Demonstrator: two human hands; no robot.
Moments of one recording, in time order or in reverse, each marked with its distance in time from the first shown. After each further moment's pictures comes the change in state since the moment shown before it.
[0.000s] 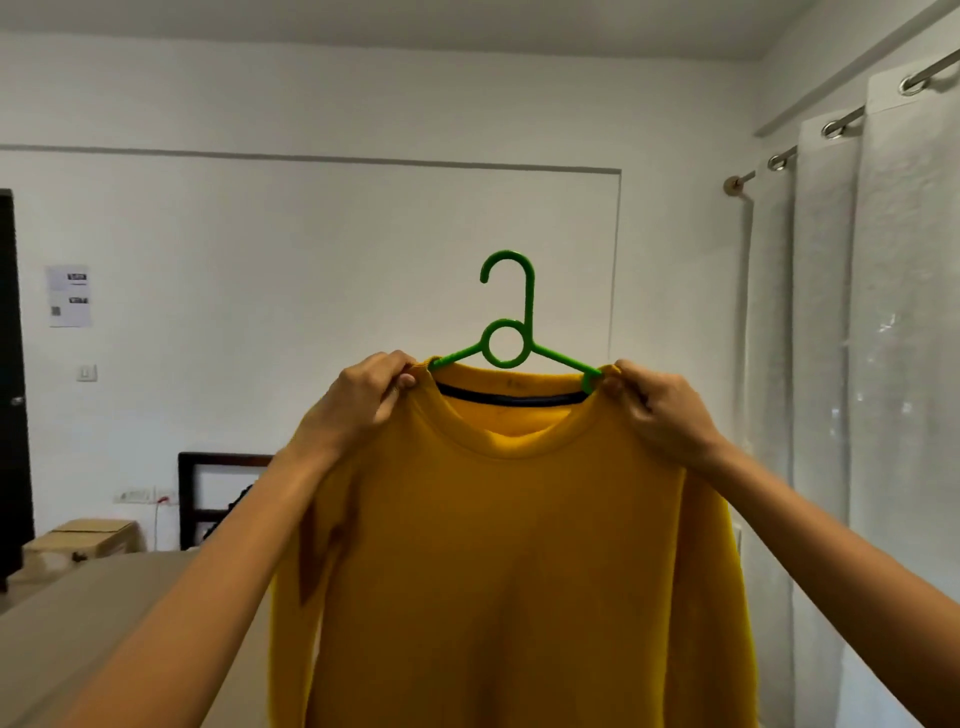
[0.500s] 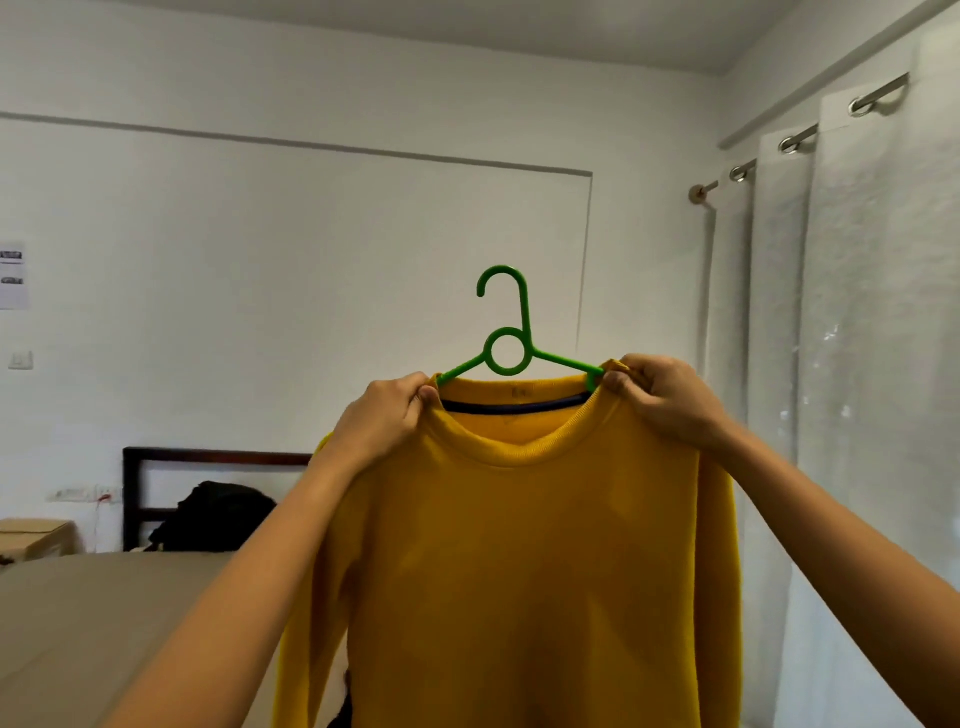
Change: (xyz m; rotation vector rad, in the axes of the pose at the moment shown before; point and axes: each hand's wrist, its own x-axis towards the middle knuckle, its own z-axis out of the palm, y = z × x) left_hand 0.014 0.033 0.062 -0.081 -0.102 -0.259; right_hand -0.002 0.025 -0.042 -0.058 -0.143 0.128
